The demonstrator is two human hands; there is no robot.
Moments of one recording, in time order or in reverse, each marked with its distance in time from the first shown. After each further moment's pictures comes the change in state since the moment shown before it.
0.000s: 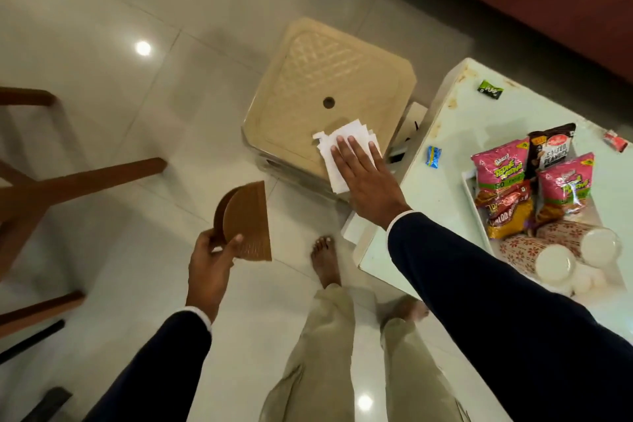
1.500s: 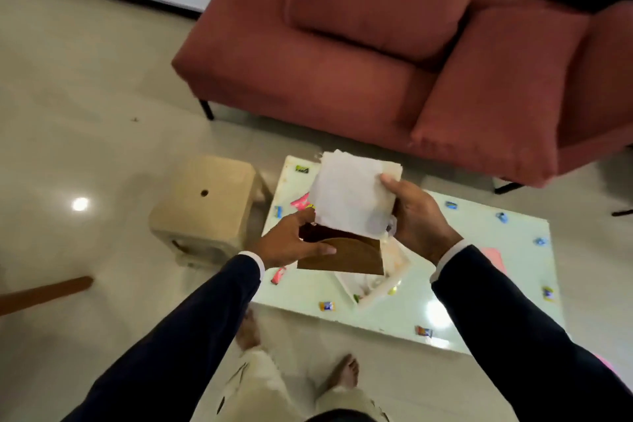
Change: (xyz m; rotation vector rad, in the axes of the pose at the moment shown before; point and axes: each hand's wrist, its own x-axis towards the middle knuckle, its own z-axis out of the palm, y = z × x) left_hand -0.342 0.228 0.229 0.404 -0.958 0.711; right_hand -0.463 0.155 -0.266 2.182 0.526 0.441
